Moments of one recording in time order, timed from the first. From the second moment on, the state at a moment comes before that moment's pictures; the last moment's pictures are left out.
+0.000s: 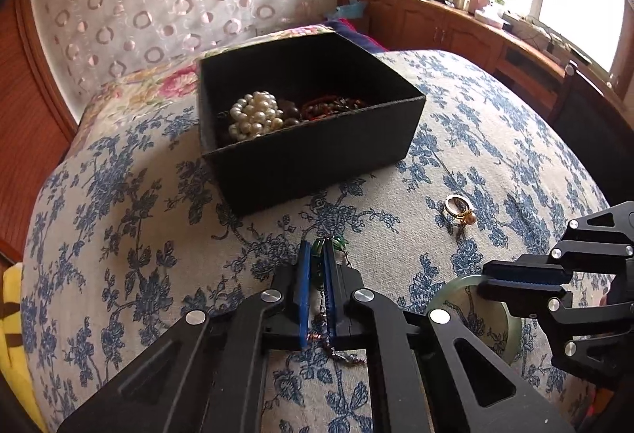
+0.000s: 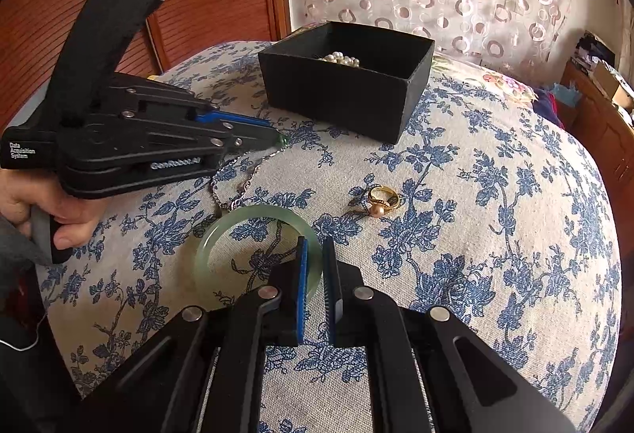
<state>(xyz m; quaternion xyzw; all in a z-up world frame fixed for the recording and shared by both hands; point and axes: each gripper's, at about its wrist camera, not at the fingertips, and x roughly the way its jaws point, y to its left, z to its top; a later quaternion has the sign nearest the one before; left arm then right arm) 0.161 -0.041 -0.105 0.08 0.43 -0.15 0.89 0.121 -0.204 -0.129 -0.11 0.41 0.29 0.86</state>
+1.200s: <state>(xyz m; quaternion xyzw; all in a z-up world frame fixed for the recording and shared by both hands) 0.112 -0.006 -0.005 0.03 0.31 -0.14 0.94 0.142 -0.205 -0.078 -0.13 0.35 0.27 0.89</state>
